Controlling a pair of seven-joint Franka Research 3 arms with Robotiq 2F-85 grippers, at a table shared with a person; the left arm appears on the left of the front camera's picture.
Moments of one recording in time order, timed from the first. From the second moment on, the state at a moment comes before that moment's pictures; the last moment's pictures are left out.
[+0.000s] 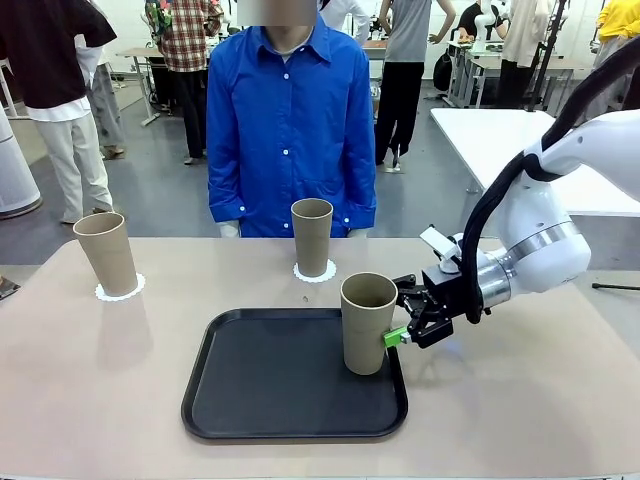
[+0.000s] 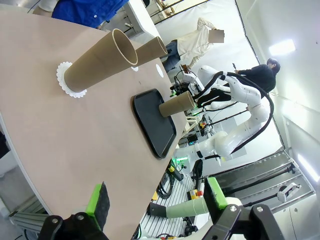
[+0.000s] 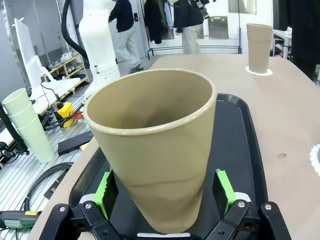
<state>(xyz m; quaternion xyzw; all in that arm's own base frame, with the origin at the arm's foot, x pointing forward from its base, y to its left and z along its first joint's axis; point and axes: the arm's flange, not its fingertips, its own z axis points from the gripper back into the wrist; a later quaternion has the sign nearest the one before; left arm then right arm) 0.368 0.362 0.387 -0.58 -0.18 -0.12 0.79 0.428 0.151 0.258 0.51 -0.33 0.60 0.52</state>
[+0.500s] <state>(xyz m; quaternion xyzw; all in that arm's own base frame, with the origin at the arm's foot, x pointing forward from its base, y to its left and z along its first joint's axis) 0.368 0.362 0.387 -0.58 -0.18 -0.12 0.79 0.433 0.167 0.244 0.52 -0.33 0.61 0.50</state>
